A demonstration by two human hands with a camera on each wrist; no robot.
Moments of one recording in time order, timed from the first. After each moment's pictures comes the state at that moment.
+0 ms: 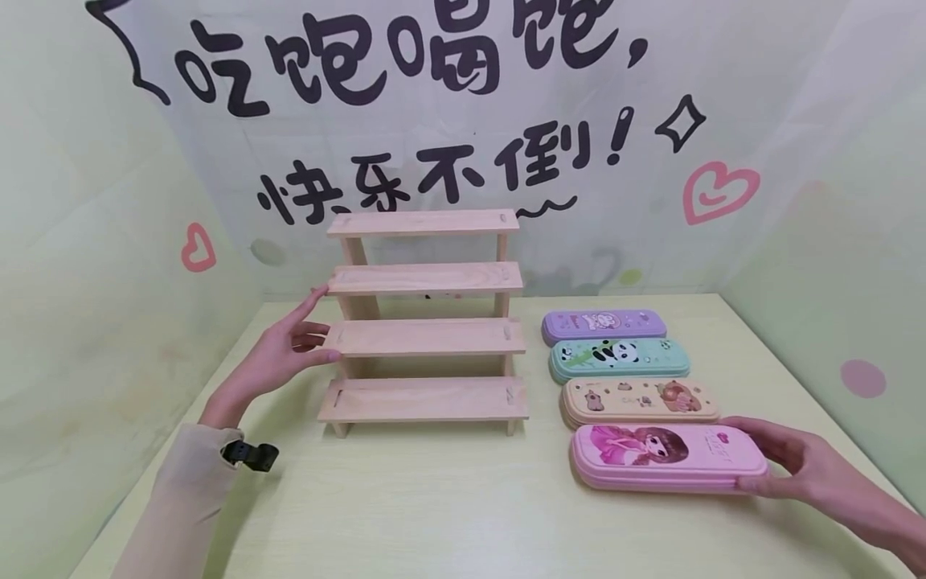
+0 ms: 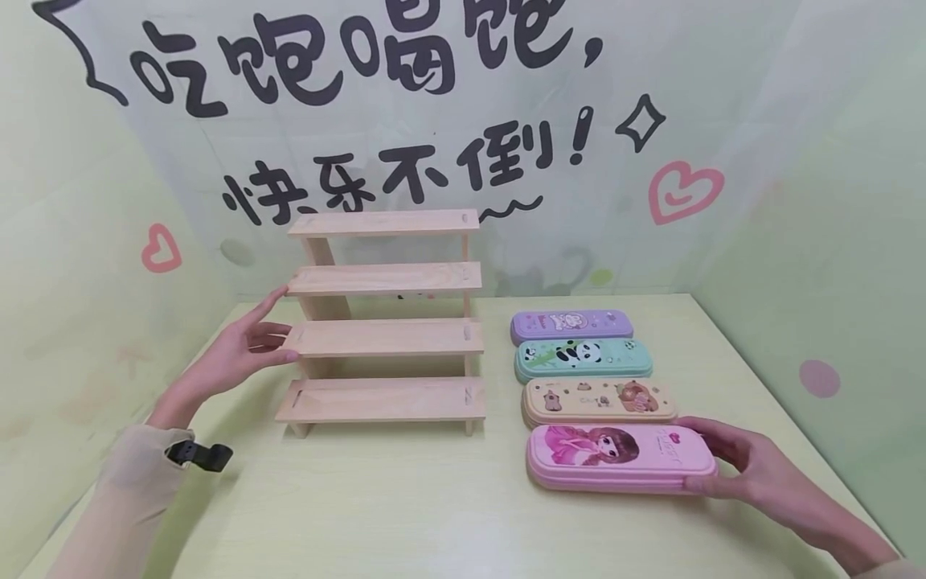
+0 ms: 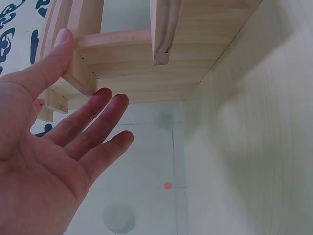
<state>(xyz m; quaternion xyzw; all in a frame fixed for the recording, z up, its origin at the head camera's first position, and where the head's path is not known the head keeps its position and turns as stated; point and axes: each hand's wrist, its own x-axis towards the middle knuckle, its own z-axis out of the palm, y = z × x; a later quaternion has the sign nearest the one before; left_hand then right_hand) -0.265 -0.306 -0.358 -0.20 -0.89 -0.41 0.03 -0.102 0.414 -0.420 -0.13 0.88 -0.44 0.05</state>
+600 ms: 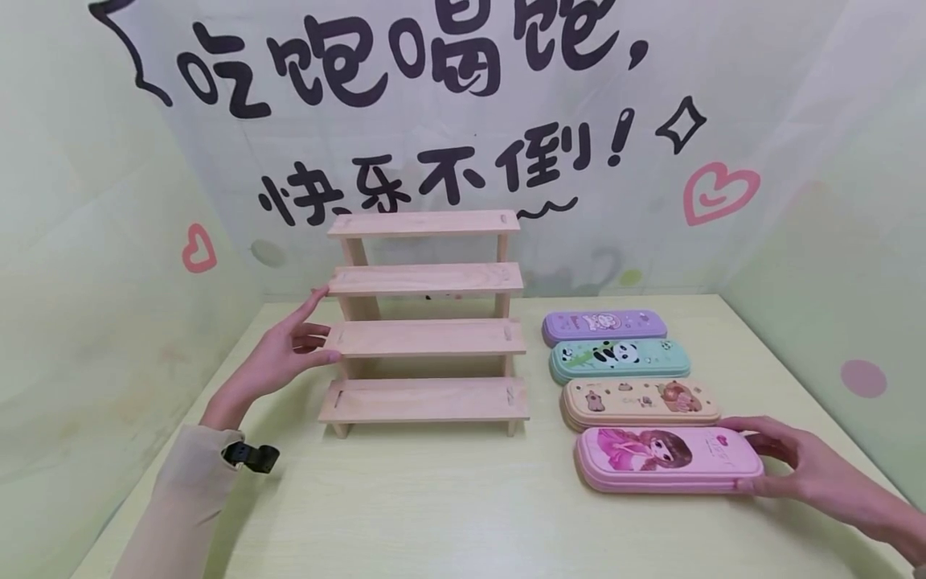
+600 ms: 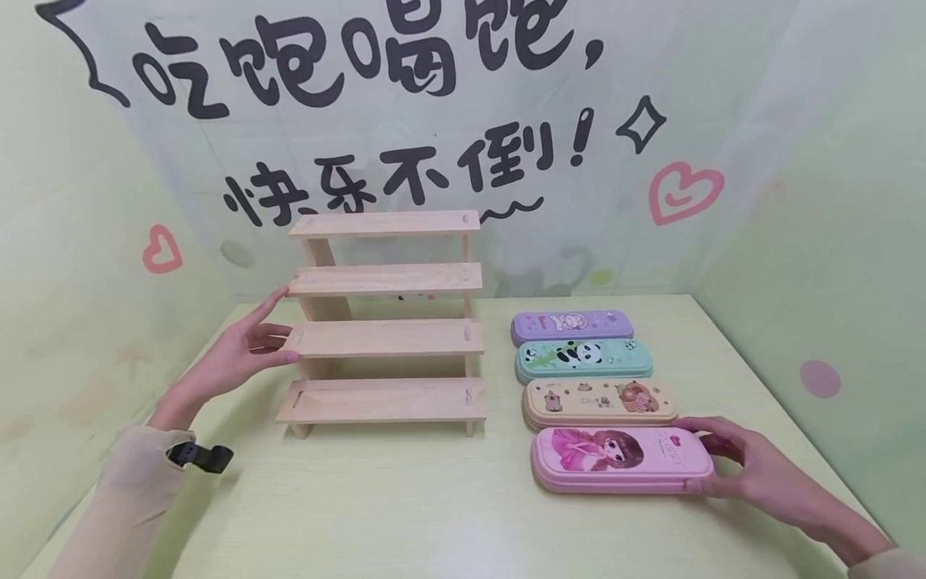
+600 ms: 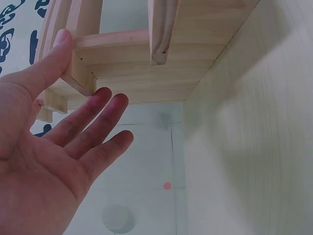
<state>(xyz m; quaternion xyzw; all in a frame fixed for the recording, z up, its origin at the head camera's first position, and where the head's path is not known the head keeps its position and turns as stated) -0.265 -0.307 -0.360 -0.20 -0.89 -0.41 0.03 -0.110 0.416 -0.421 -0.13 0.92 -0.37 0.03</state>
